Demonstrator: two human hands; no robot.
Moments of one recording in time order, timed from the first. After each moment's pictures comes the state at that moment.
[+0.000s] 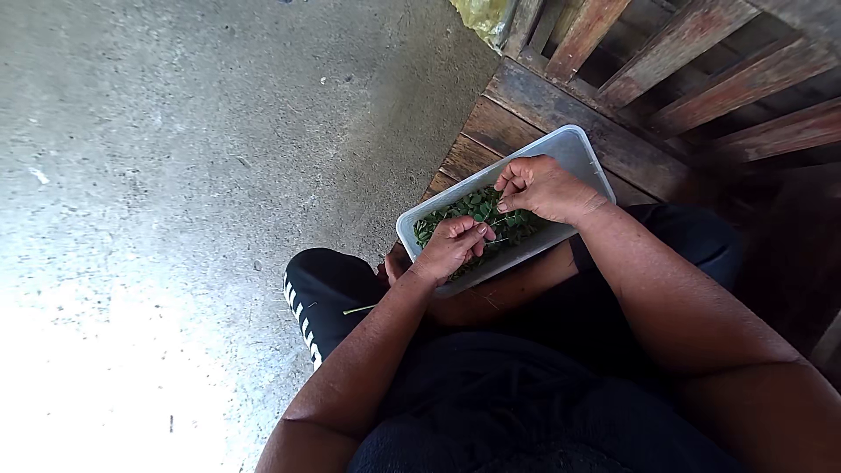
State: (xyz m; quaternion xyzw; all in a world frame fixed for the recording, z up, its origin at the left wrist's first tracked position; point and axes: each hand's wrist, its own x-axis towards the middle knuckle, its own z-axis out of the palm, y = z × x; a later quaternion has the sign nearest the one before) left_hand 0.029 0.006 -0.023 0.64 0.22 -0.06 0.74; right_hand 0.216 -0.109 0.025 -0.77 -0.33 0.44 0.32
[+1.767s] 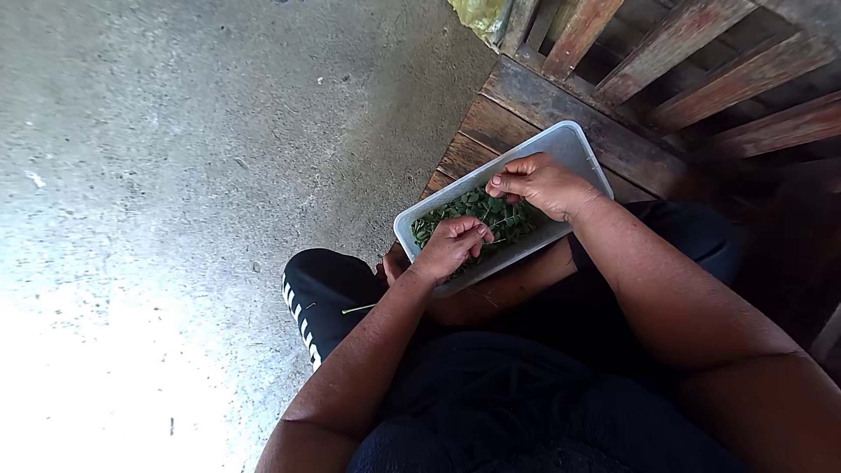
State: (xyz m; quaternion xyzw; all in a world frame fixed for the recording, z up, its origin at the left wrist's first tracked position) left_hand 0.028 0.006 -0.023 0.66 0.20 -0.07 0.72; right_hand 0.218 -0.107 0.010 -0.74 -0.25 0.47 0.41
